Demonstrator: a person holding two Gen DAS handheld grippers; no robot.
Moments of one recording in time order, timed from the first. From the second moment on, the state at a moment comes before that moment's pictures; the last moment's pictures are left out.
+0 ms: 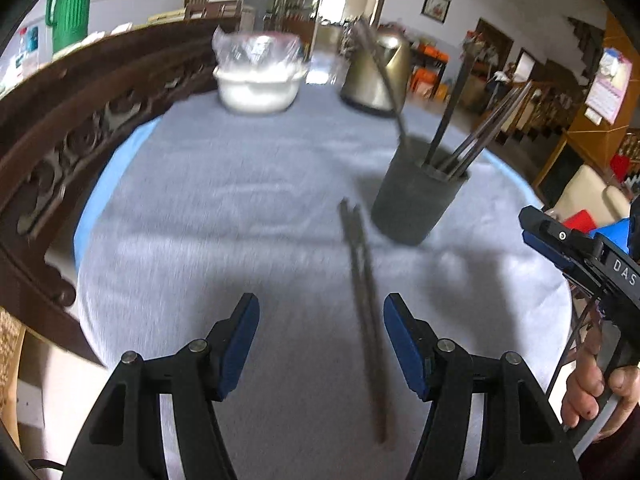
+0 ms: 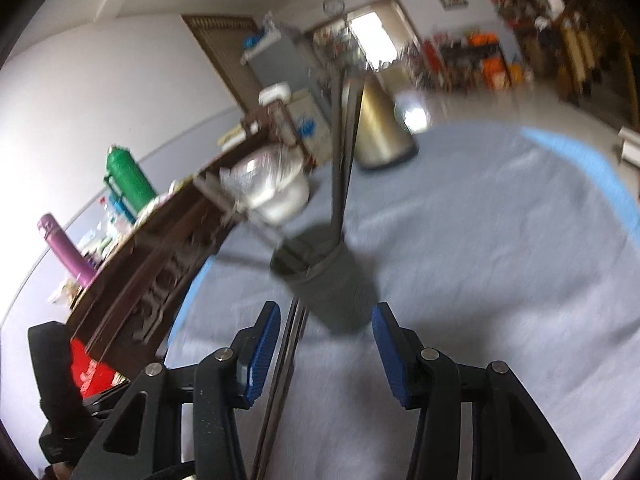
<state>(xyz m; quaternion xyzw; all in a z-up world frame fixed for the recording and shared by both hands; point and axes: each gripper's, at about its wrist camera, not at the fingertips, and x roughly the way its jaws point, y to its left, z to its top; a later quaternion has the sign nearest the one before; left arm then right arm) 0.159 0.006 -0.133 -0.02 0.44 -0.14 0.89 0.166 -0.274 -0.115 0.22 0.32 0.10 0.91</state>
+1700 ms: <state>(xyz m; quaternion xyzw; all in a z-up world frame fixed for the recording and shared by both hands) 0.168 -0.005 -0.175 -0.06 0.54 -0.20 0.82 0.199 -0.221 -0.183 0.12 0.54 0.11 0.83</state>
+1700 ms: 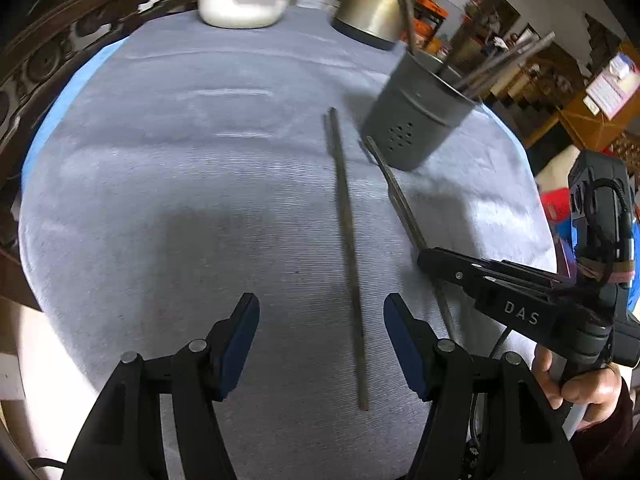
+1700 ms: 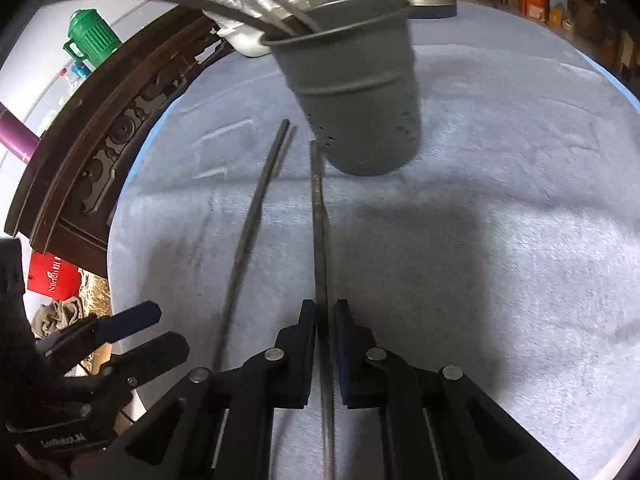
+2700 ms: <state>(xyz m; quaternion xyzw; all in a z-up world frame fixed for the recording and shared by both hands) 0.152 -0.021 -0.193 -0.04 0.58 -0.24 0.78 0.195 -0.267 -0.193 0.27 0.53 0.14 0.79</state>
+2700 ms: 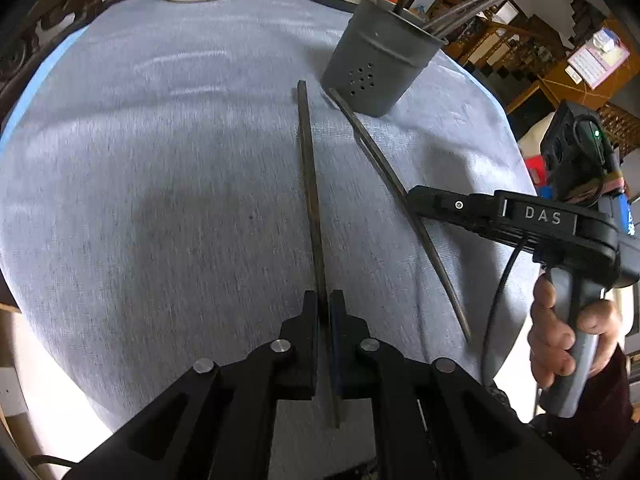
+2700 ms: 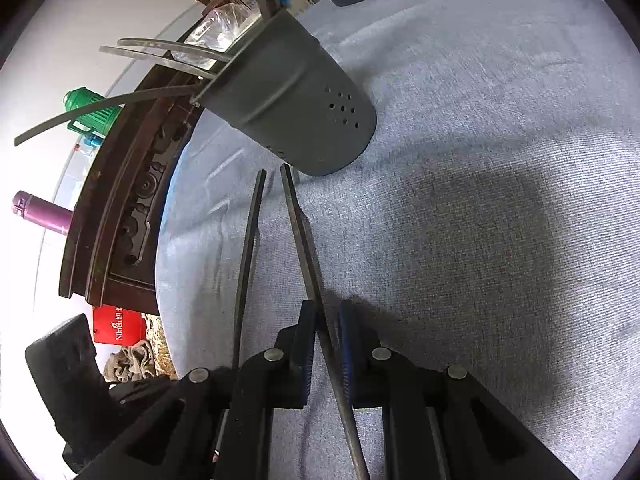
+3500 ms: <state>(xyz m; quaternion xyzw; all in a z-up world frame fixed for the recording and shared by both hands) 0.217 -0.037 -0.187 -0.03 0.56 -0.22 0.80 0.249 -0.224 -0.185 0.21 0.52 0.12 0.82</state>
